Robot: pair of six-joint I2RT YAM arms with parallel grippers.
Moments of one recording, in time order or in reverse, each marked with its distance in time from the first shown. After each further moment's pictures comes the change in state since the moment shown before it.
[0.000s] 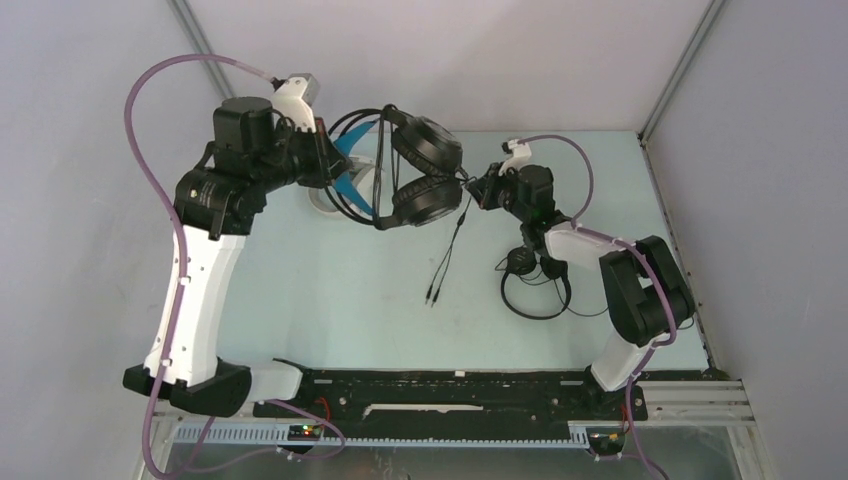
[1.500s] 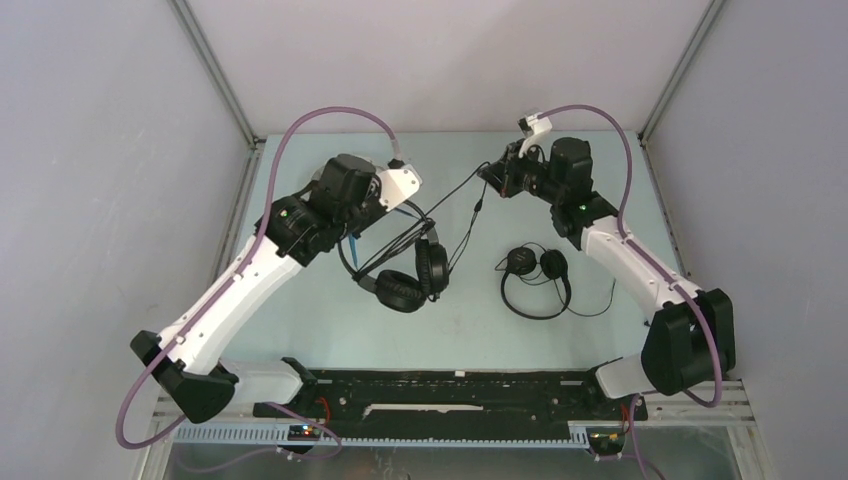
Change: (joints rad) left arm -0.384 -0.034 -0.396 0.081 -0.534 0.719; right arm -0.071 -0.286 0.156 -0.433 -0.208 -0.150
